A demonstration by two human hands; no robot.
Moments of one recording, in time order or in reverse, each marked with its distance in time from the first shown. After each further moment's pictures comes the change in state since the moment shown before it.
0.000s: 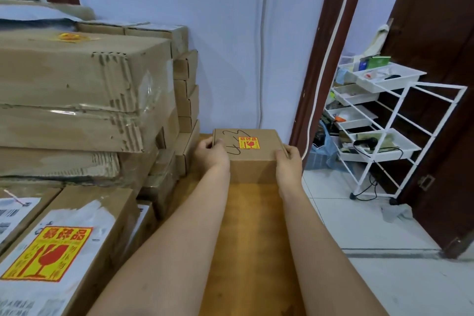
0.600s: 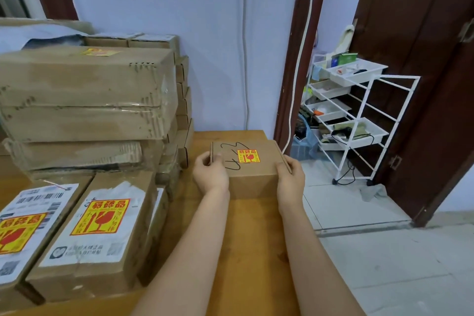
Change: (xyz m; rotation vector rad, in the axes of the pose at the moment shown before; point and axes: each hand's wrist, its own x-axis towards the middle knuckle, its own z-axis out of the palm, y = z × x) left_hand -0.074 -0.005 -0.064 -0.045 -0.091 0.005; right_hand -0.094 0.001 -0.034 0.134 0.145 -0.009
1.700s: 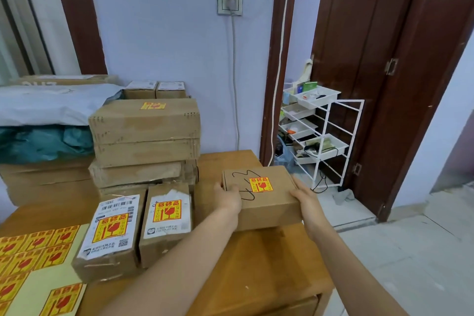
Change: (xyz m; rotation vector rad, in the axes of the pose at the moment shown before) left_hand -0.091 0.068 -0.084 0.383 -0.429 -0.148; right_hand -0.128 -0.090 -0.061 -0.124 -0.161 0.034
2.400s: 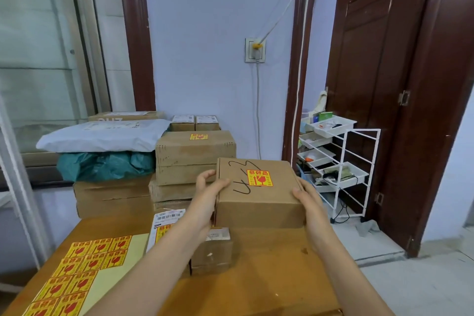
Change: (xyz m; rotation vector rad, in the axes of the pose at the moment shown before) left_hand -0.090 0.072 -0.138 -0.196 -0.216 0.247; right_hand -0.088 -0.081 0.056 0.180 -0.086 -0.177
